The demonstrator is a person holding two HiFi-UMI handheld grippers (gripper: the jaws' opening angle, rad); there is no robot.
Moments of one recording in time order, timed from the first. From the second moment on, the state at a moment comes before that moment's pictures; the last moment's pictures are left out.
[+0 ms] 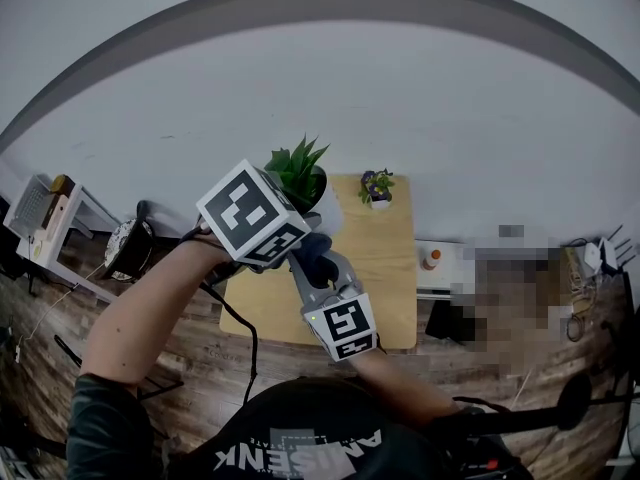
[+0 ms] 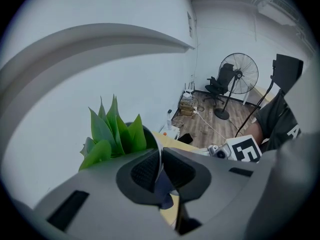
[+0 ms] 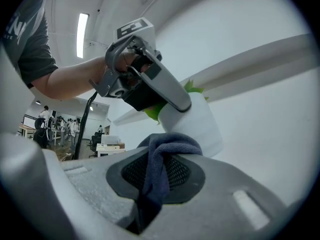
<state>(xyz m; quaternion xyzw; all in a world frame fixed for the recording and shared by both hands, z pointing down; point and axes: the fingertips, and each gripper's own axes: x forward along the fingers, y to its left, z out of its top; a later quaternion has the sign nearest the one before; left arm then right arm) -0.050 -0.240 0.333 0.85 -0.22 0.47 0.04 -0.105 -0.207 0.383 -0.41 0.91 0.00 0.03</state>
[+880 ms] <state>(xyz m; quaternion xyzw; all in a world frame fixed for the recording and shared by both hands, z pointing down) -0.079 -0.227 0.367 0.85 -0.20 0.49 0.01 -0.033 -0.216 0.427 -0.43 0.90 -0.04 -0.01</state>
